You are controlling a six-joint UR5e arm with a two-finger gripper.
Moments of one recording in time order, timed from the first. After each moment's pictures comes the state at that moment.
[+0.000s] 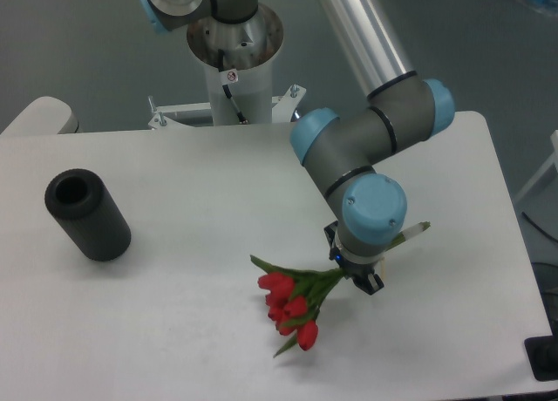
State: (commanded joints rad) arm 2.50 -2.21 -1.27 -1.29 1.62 1.50
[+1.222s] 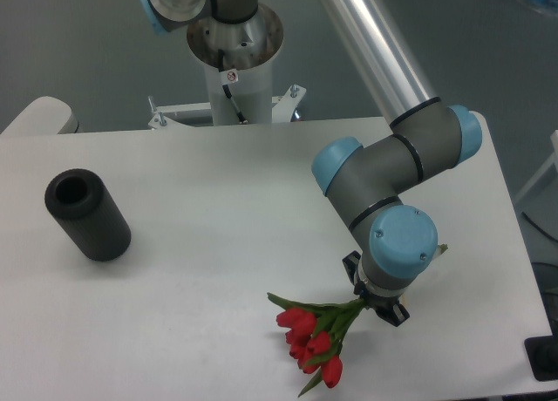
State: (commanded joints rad) arm 2.50 -2.27 -1.18 -1.30 1.62 1.45
